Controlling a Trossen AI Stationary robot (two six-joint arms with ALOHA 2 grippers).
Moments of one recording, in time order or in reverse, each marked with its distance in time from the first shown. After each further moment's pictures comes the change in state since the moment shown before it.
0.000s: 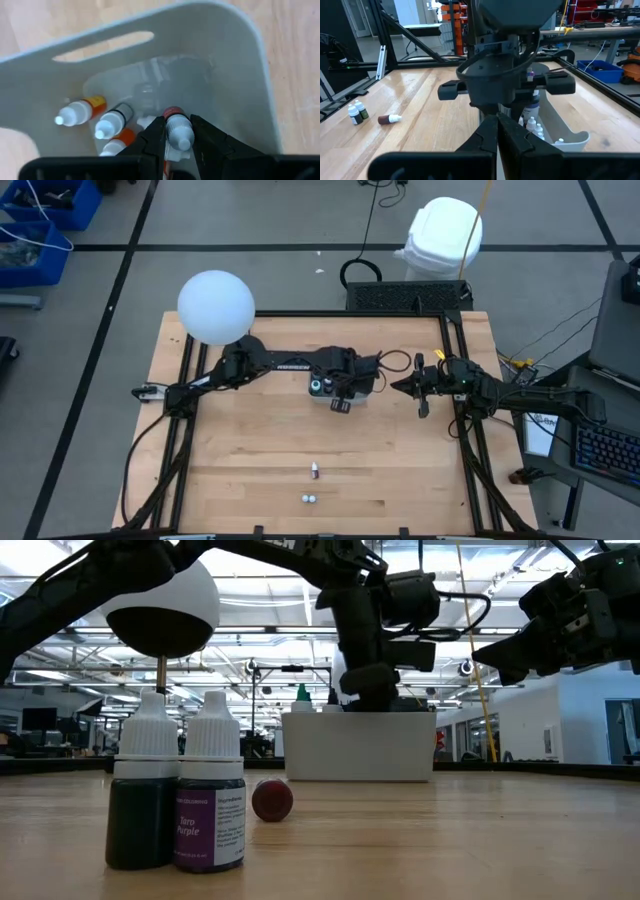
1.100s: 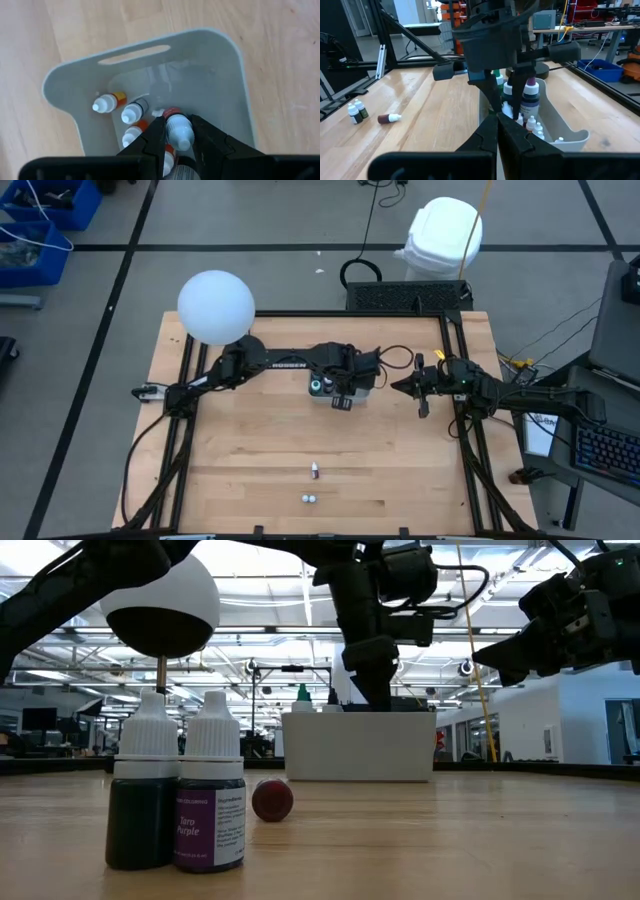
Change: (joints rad) left arm -0.010 -0.032 0.064 -0.061 -0.044 -0.034; right arm 0.000 -0.002 0.000 -0.006 0.001 0.000
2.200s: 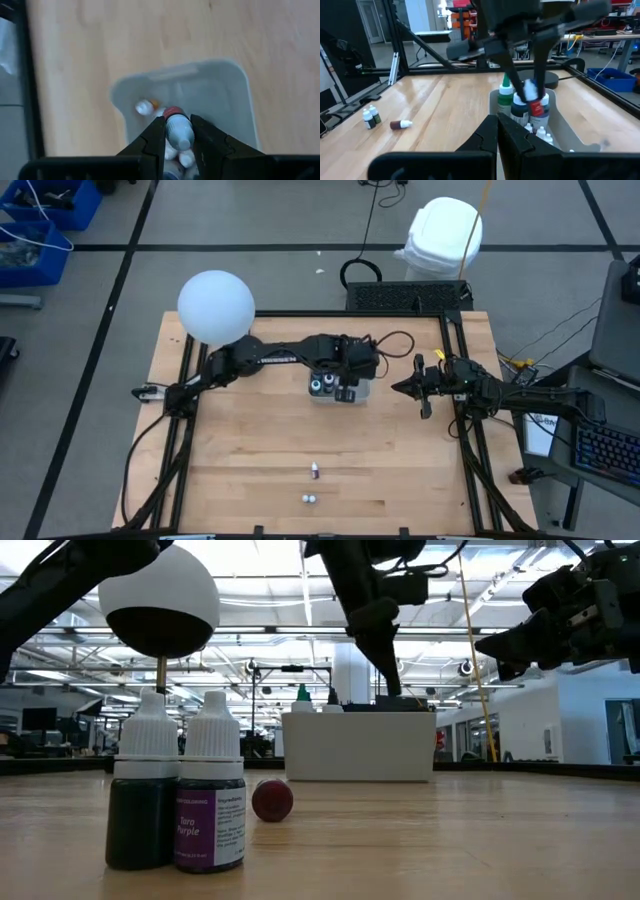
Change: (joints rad) left arm -0.001 -0.090 0.002 0.040 -0.060 -0.017; right arm 0.000 -0.011 0.000 0.030 -0.051 0.010
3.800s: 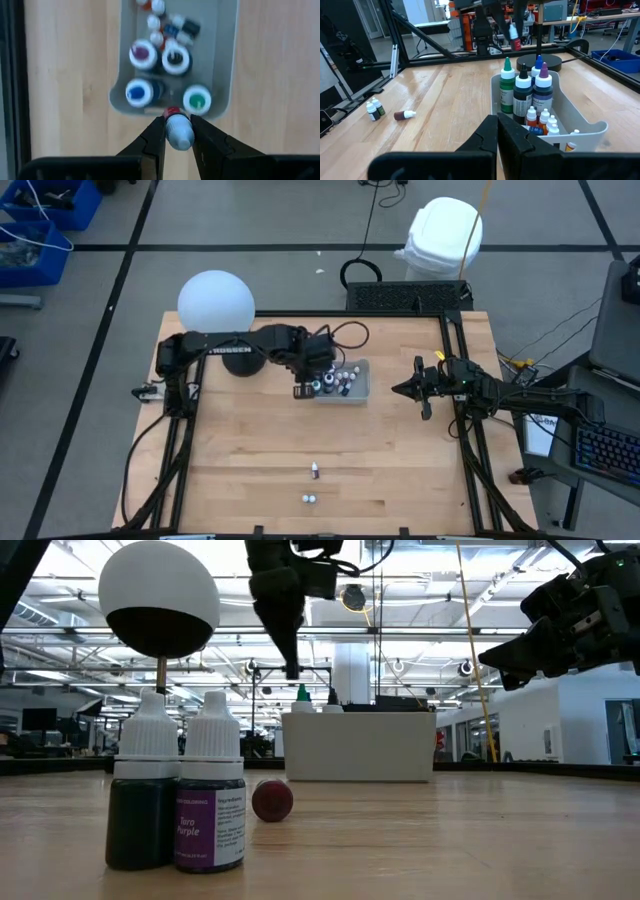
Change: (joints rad) left arm 0.042 -0.442 -0.540 -0.059 0.041 -0.203; right arm -0.001 -0.026 0.000 -0.092 -0.003 0.036
